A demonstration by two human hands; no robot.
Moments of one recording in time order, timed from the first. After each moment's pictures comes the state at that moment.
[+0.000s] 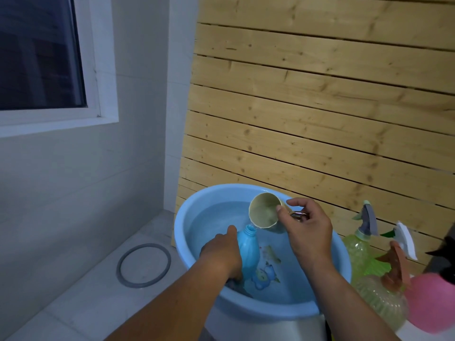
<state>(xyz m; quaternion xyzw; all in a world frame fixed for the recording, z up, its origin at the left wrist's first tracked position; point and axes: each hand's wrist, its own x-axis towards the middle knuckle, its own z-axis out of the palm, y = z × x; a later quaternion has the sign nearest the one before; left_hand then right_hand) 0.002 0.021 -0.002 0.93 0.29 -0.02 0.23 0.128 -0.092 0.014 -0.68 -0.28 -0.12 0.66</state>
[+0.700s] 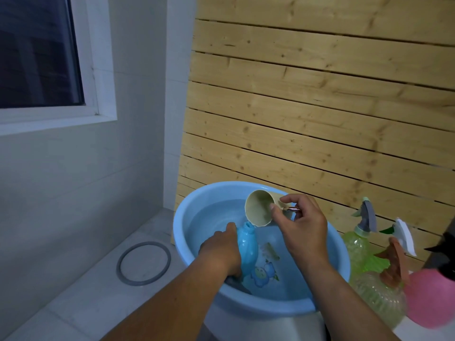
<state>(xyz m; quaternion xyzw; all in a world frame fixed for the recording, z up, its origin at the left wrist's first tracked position) 0.003 0.021 -0.003 0.93 0.29 -0.01 0.23 0.124 -0.090 0.012 -0.69 -0.35 -0.20 0.60</state>
